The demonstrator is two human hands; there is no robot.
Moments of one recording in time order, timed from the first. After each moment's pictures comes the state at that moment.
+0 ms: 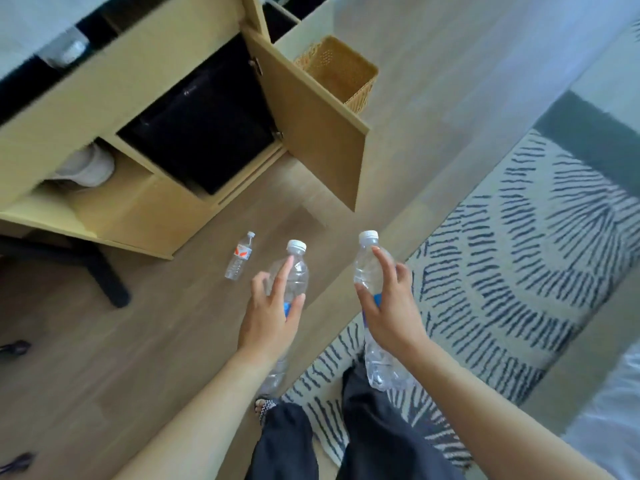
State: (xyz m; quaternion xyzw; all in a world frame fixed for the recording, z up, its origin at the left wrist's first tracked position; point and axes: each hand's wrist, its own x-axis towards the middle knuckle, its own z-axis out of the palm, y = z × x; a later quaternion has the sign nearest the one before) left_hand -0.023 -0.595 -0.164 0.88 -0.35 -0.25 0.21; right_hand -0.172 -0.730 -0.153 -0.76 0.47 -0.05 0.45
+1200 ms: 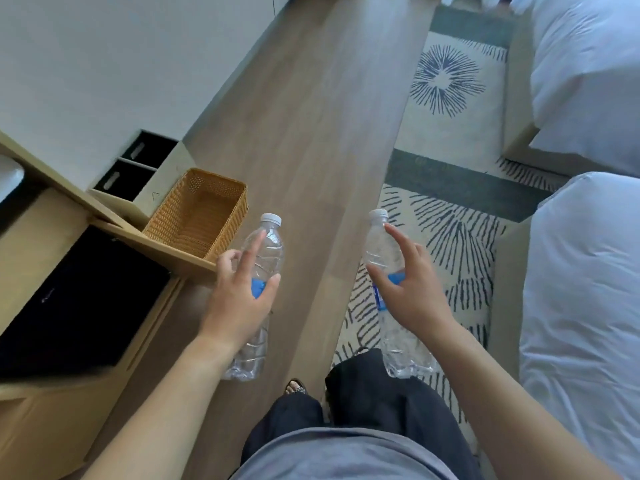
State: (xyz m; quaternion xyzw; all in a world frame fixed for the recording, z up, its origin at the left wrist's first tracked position) left_hand 0.013 -0.924 -0.008 0.77 -0.53 -0.25 0.26; right_hand -0.225 -0.987 0.011 -0.66 0.61 -0.24 0.37
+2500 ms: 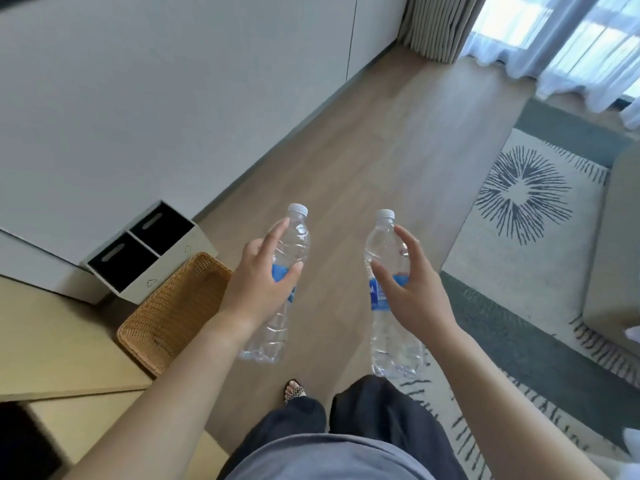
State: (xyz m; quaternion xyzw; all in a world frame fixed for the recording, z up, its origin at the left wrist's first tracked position) left_hand 0.133 -1.473 0.015 0.81 -0.45 -0.24 0.31; right_hand -0.072 -1.566 0.024 -0.72 0.54 -0.20 0.39
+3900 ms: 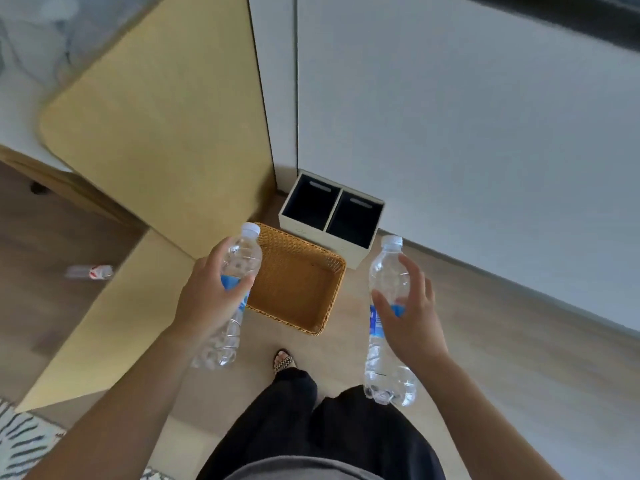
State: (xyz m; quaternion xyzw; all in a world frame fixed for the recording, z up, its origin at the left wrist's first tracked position) left_hand 0.349 -1.430 -0.079 0.90 0.22 -0.05 0.38; right_hand 0.382 -1.721 -0.041 -0.91 0.04 0.14 0.39
